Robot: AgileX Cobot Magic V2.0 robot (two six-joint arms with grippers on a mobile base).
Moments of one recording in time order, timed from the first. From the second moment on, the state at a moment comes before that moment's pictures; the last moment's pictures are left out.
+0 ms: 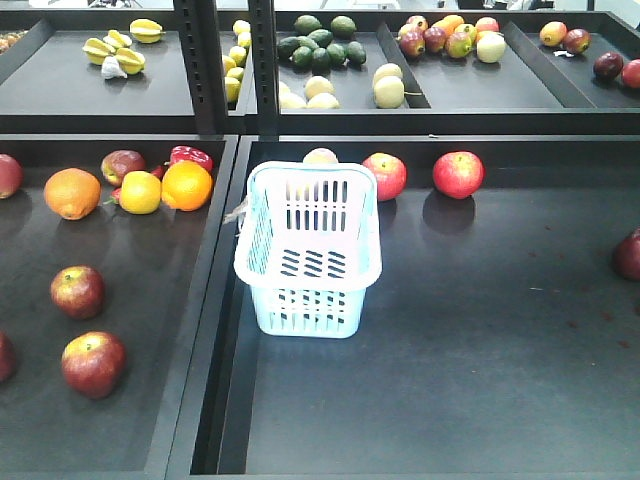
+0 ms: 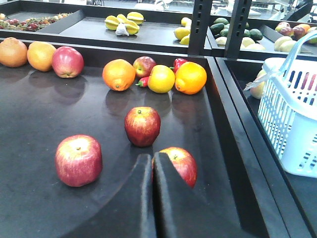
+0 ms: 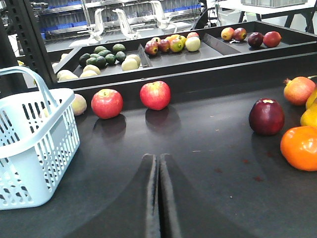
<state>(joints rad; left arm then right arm) 0.11 -0.01 0.02 -0.07 0.28 -0.03 -0.04 -0.01 0.03 -0.12 0.19 0.25</state>
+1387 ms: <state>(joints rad) 0.11 -0.01 0.02 -0.07 0.28 -0.03 -0.04 -0.01 0.03 -0.12 0.19 0.25</state>
